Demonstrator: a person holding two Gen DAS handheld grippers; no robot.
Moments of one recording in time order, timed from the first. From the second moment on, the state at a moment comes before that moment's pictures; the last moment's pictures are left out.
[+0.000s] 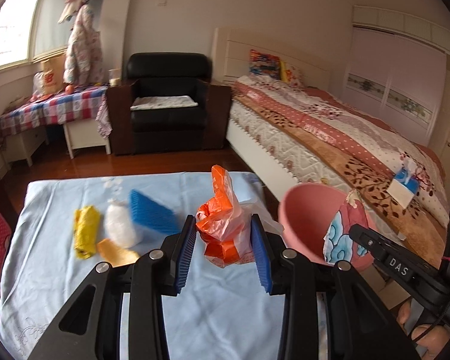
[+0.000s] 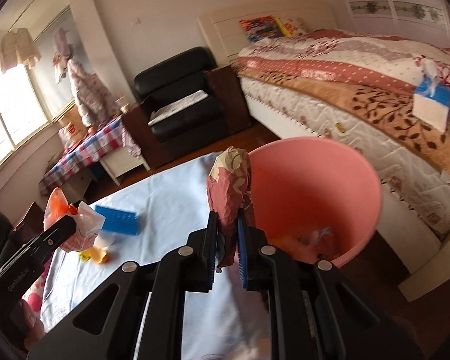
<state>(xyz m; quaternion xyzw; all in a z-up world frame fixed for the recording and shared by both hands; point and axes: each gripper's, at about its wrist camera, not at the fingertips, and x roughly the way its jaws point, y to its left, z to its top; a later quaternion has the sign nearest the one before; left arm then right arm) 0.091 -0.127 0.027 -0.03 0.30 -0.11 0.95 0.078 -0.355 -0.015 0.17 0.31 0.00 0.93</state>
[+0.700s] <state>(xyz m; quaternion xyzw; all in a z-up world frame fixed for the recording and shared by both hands) 0.128 -0.257 0.004 0.01 0.32 -0.19 0.93 0.099 -0.421 -0.040 0.18 0.32 -0.06 0.93</state>
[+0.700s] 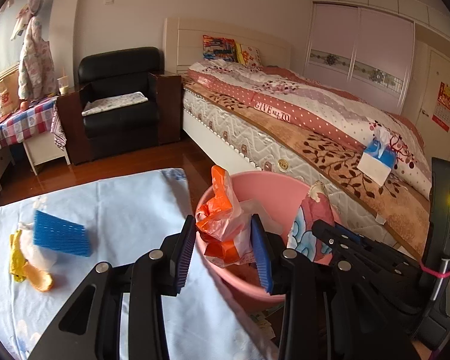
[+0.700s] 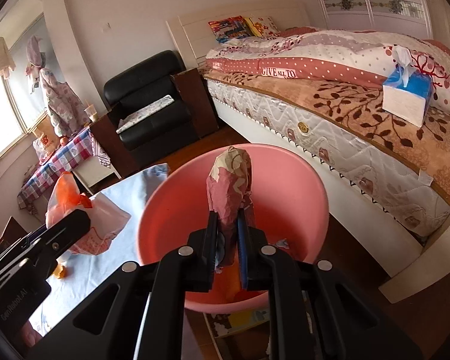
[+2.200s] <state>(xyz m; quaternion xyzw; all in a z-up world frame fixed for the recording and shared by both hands) 0.142 -0.282 -0.025 0.02 0.35 -0.23 0.91 0.120 -0.449 -0.070 0.21 0.35 -0.07 0.91</state>
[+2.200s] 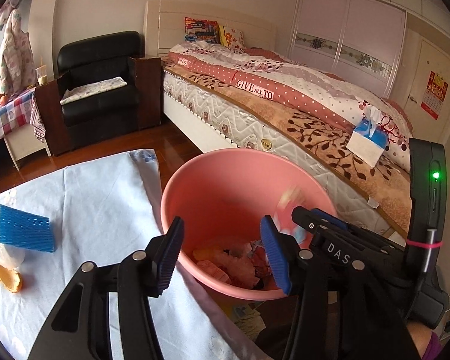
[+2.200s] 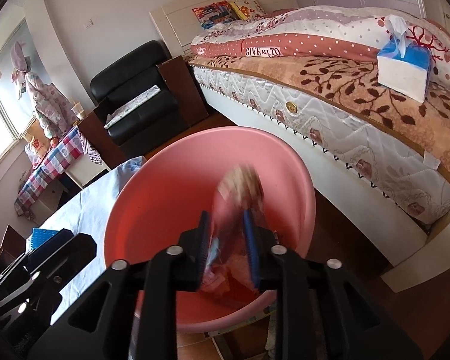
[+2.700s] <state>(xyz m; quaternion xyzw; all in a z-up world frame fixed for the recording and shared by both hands) 0.116 -0.230 -0.006 0.00 0.34 -0.20 0.92 0.092 -0.414 -0.040 0.19 0.33 -0.04 0.92</state>
